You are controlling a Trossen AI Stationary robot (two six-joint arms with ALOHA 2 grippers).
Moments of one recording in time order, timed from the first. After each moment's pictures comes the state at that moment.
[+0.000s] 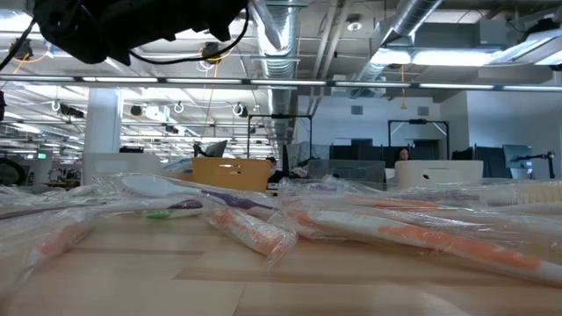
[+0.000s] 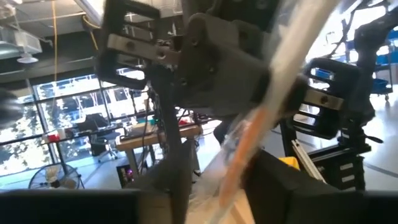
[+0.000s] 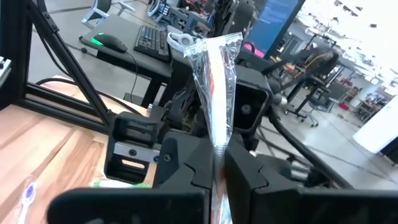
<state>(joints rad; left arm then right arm) -0.03 1.39 0.48 1.19 0.14 0.19 0.25 1.71 1.33 0.25 0.36 -0.40</state>
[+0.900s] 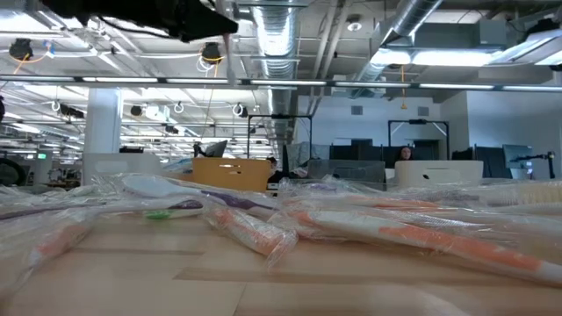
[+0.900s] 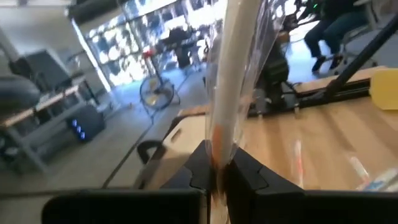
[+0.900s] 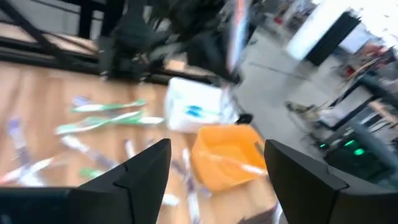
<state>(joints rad) 0.01 1.00 0.57 0.37 -0.28 0.31 0.55 1.52 1.33 -0.39 1.02 0.06</state>
